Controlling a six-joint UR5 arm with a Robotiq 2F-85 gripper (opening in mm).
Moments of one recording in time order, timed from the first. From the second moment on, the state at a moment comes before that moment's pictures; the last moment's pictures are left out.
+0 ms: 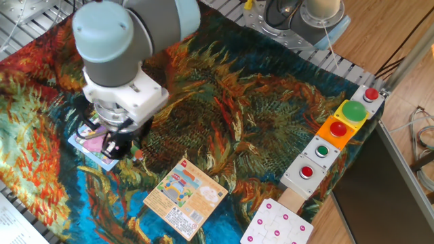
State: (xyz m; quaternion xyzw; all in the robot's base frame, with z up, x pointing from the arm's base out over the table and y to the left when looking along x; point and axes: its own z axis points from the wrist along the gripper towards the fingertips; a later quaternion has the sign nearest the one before) arm 0.641 -0.022 0.054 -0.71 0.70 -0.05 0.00
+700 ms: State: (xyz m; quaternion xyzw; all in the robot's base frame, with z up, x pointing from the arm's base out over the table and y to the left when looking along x) arm 0.632 -0.049 0.040 -0.72 0.69 -0.03 0.00
